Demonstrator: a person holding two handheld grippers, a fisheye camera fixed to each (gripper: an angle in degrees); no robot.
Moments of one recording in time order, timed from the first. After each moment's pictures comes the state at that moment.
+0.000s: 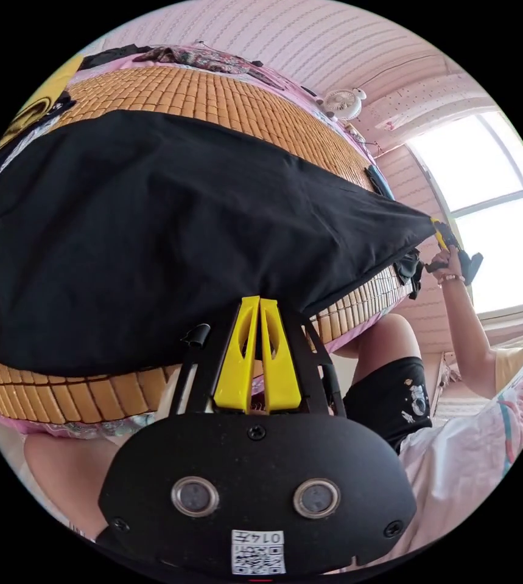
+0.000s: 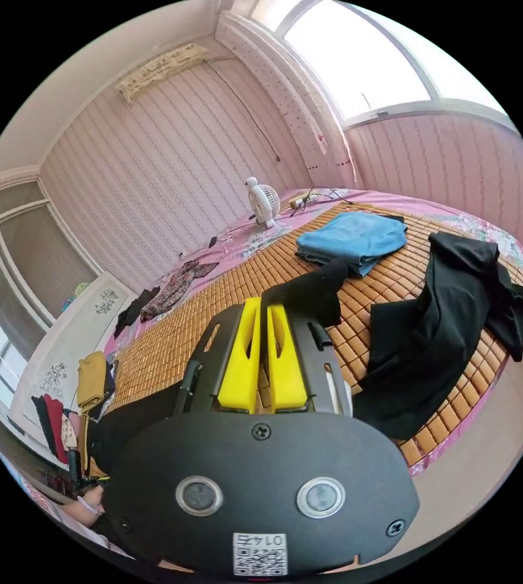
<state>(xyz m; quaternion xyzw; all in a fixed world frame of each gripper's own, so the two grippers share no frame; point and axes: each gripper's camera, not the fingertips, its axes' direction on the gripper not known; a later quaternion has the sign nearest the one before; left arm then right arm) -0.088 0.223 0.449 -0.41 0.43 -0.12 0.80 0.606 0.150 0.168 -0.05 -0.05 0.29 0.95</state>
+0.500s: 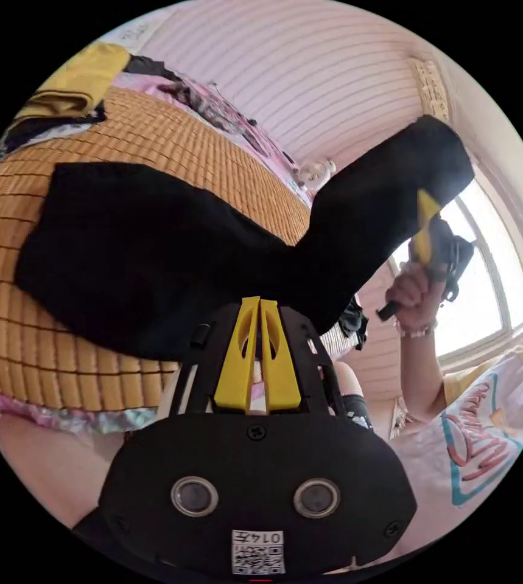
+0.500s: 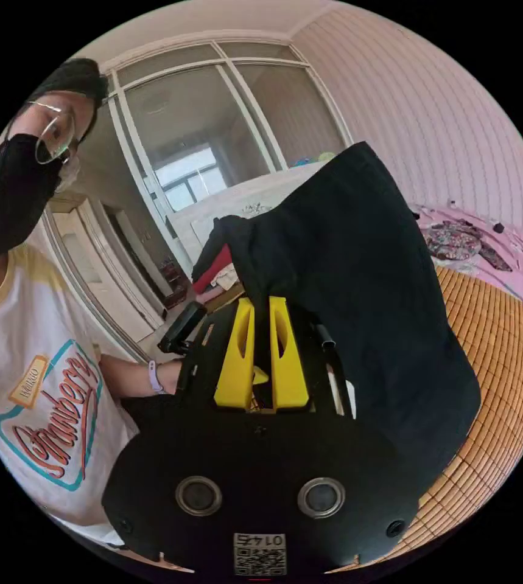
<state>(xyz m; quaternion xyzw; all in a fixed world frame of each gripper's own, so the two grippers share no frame) -0.208 0.208 0.420 -0.28 0.42 -0.28 0.81 0.245 0.092 0.193 -0.14 -0.56 -0.09 0.81</state>
